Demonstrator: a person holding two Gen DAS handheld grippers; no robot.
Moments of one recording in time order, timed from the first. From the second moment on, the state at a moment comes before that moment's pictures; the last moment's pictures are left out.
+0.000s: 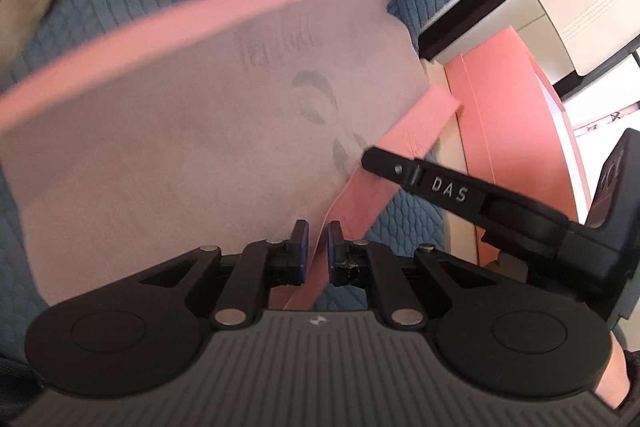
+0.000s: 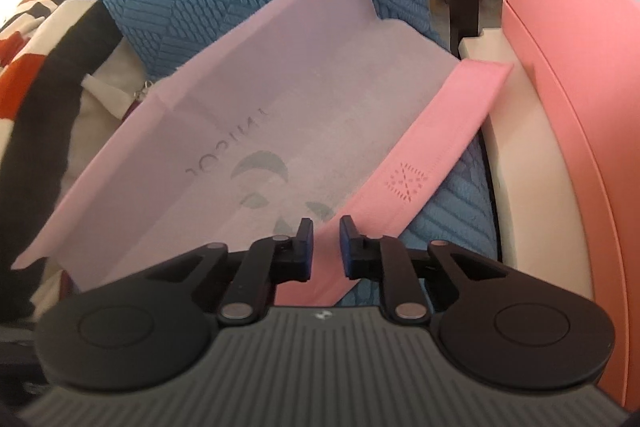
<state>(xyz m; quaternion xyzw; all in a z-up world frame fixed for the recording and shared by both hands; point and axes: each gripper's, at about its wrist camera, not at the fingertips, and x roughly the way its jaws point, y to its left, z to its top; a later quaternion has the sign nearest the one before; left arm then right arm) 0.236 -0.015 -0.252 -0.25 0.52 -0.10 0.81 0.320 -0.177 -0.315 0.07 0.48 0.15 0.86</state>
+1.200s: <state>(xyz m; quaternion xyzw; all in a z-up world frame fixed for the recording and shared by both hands) 0.230 -0.039 -0.250 -0.16 0.52 -0.09 0.83 0.344 -0.227 -0.311 0.14 0.47 0.06 0.87</state>
